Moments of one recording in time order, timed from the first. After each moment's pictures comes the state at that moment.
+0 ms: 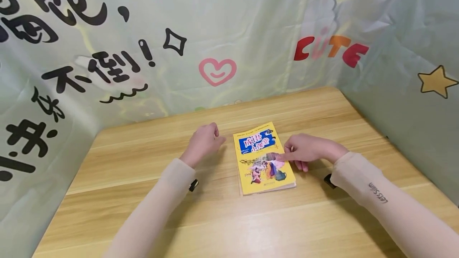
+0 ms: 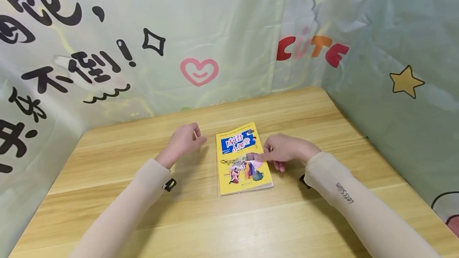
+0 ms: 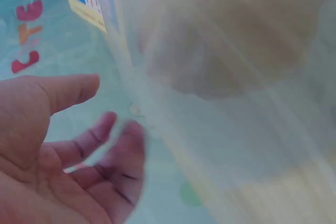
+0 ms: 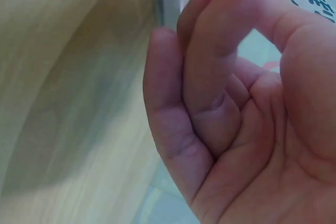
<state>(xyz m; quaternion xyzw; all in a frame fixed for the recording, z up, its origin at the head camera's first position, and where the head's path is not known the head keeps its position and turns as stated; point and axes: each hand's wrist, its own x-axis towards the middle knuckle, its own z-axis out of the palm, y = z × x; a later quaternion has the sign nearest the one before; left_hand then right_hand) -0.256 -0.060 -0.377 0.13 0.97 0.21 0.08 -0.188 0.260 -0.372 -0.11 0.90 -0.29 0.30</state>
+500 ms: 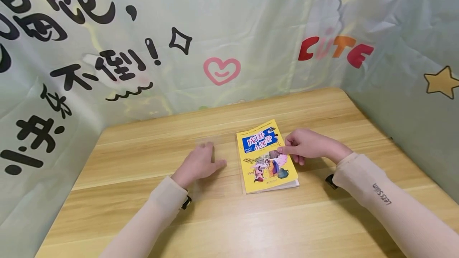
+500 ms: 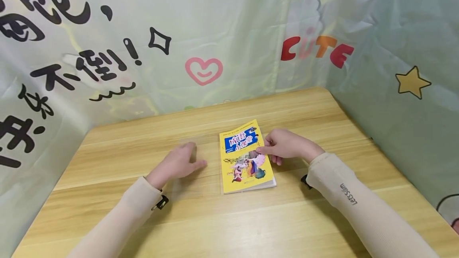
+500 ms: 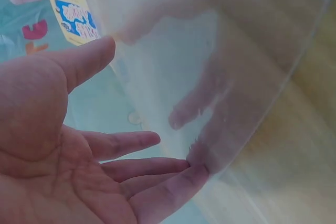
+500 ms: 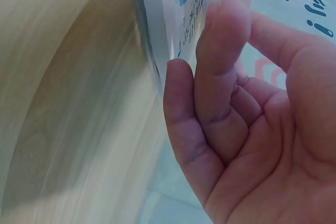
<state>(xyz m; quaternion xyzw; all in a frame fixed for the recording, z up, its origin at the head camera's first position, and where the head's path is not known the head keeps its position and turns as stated) -0.202 -0.093 -0.390 0.13 0.97 0.16 0.14 -0.188 0.255 -0.370 -0.12 0.91 -0.31 0.23</state>
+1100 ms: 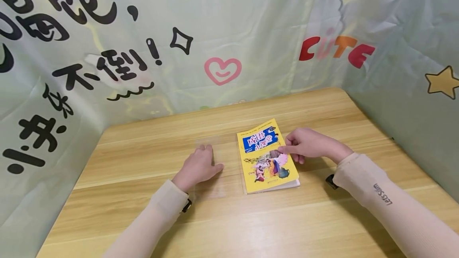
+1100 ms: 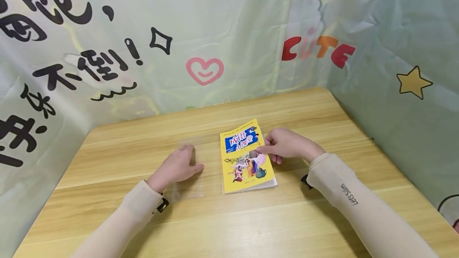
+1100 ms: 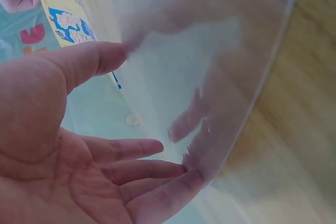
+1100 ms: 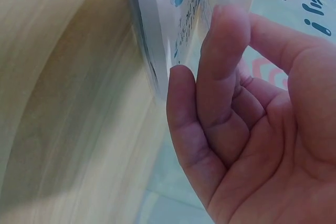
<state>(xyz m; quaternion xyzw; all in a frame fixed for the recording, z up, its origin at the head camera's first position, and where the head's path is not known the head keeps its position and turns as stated) -0.197 -0.095 -0.398 0.15 0.98 0.12 0.11 -0.188 0.253 -0.369 -0.12 0.91 -0.32 0.22</state>
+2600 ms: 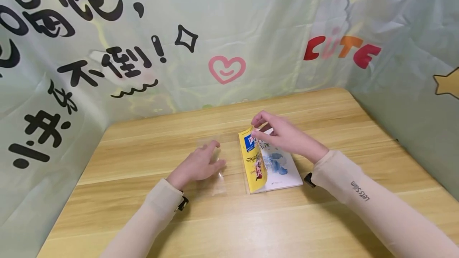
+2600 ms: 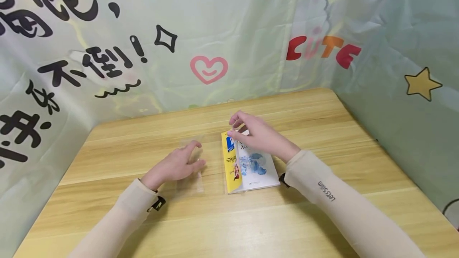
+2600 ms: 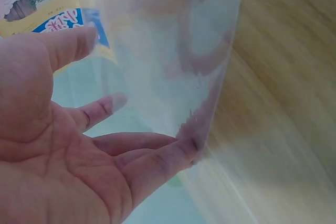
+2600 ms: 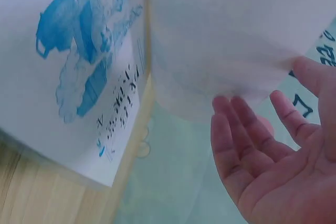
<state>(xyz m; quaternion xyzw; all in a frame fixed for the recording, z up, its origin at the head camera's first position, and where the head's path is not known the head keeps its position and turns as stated) -0.200 -0.117 -0.392 0.21 0.94 0.21 0.16 -0.195 0.180 -0.346 -0.20 0.90 -0.38 0.04</state>
